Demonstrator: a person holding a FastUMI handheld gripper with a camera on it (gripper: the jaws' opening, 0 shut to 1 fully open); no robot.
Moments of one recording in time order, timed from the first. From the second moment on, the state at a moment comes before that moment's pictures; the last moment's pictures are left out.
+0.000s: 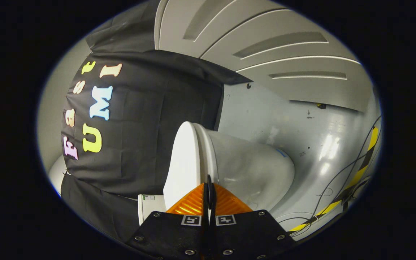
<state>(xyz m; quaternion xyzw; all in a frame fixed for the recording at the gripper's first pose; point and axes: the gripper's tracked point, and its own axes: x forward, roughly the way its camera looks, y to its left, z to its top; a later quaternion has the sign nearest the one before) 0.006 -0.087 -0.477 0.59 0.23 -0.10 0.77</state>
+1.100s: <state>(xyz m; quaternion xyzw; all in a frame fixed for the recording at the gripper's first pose) 0.018 -0.059 -0.332 0.37 0.21 -0.11 0.90</state>
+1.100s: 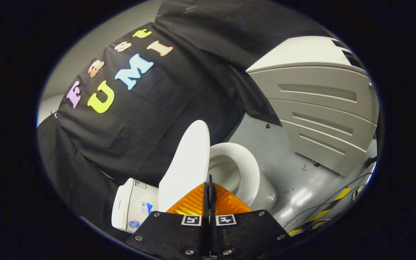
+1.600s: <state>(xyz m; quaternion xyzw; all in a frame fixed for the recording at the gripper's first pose) 0.025 -0.013 -0.249 0.27 0.17 -0.08 0.94</state>
